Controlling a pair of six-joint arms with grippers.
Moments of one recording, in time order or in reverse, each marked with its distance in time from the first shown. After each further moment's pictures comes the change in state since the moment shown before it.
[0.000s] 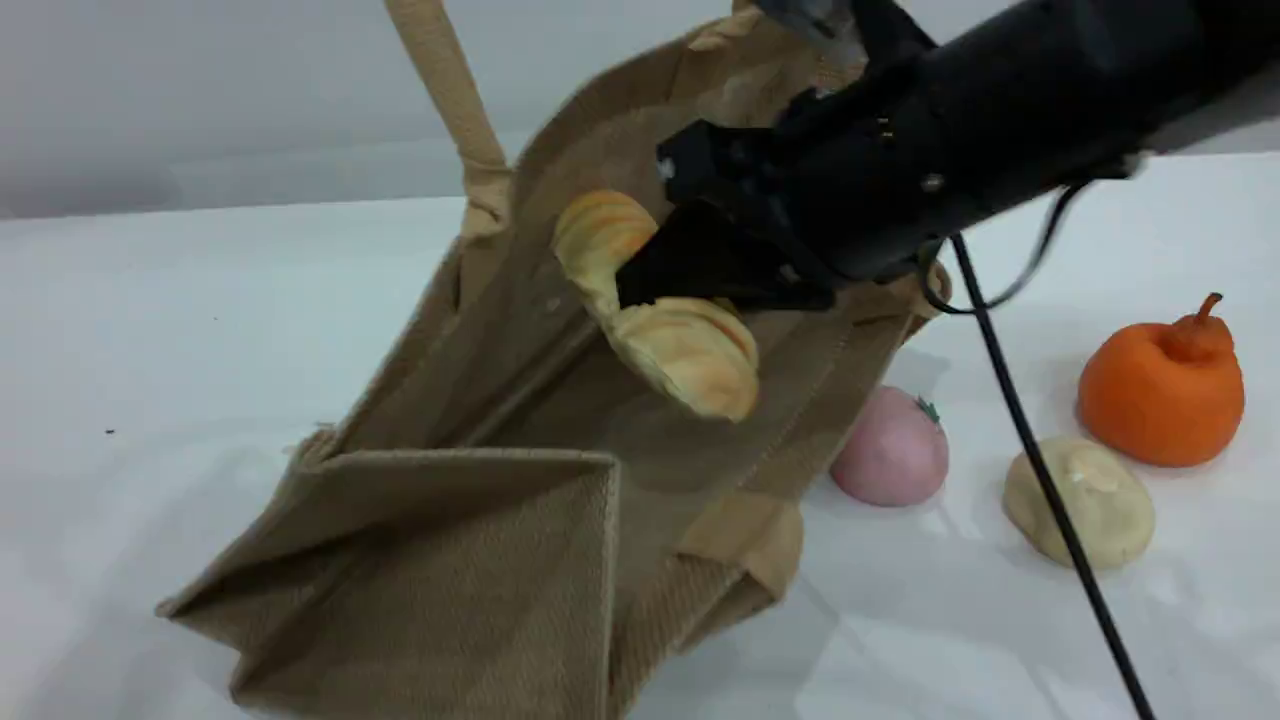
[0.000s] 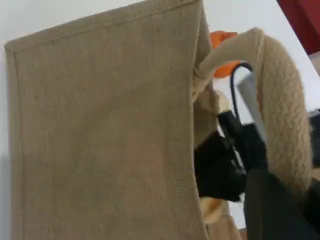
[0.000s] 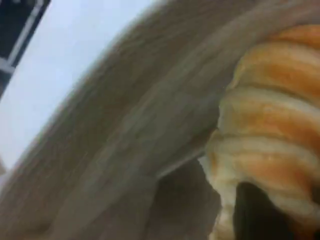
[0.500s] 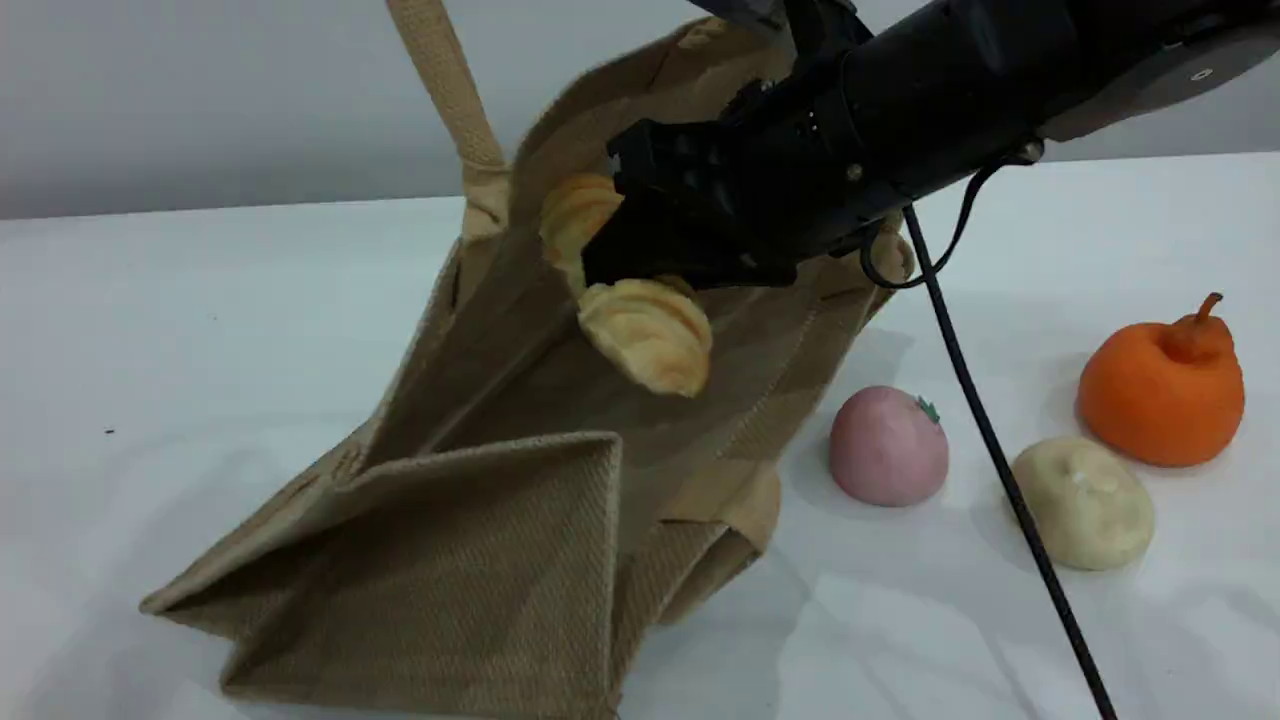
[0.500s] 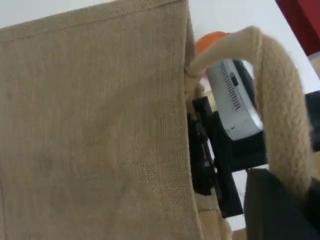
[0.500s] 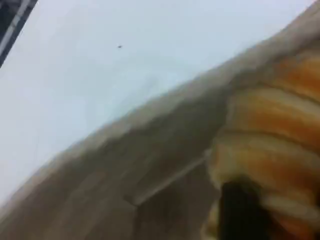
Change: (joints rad) left arm 0.000 0.001 0.000 -0.004 -0.002 -0.001; right arm 0.019 0.065 -0.096 0.001 -0.032 -0.020
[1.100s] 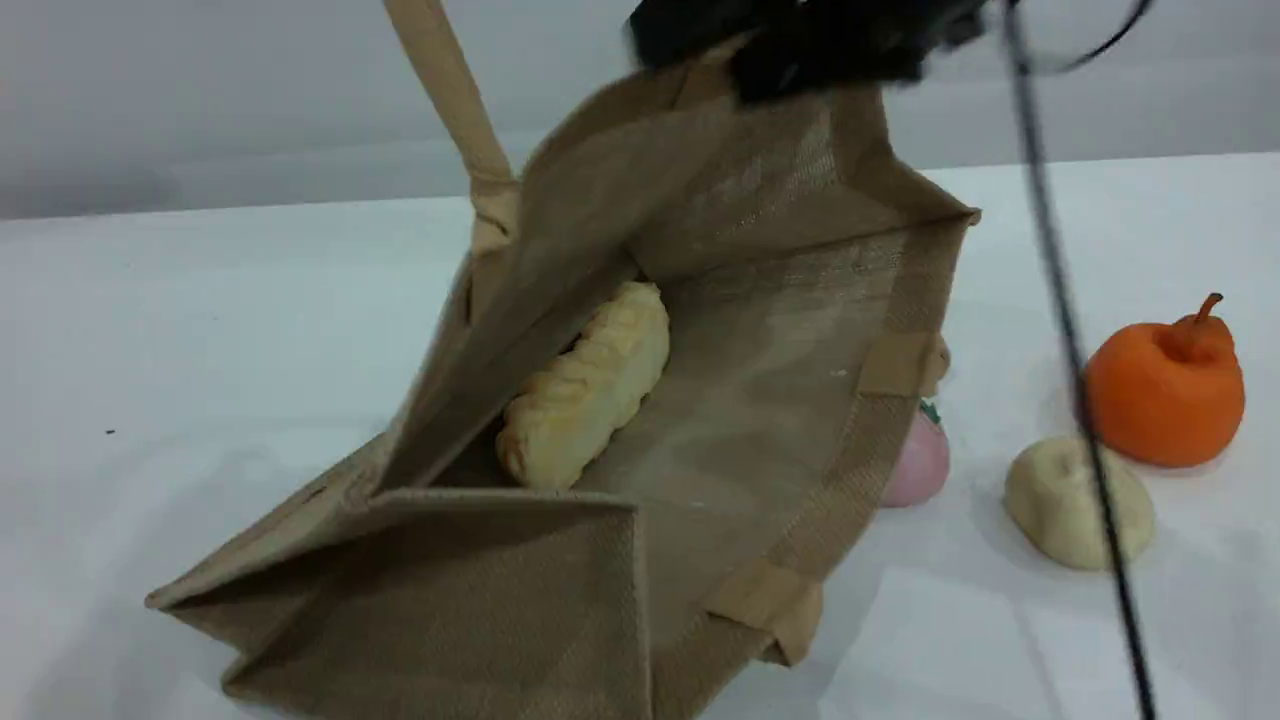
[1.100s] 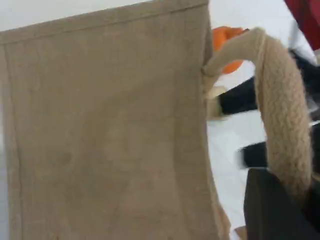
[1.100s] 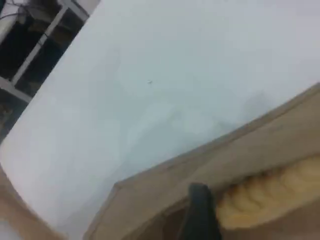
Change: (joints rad) left arm 0.000 0.021 0.001 0.024 0.002 0.001; right arm -0.137 -0.299 0.002 -0.399 0.090 0.338
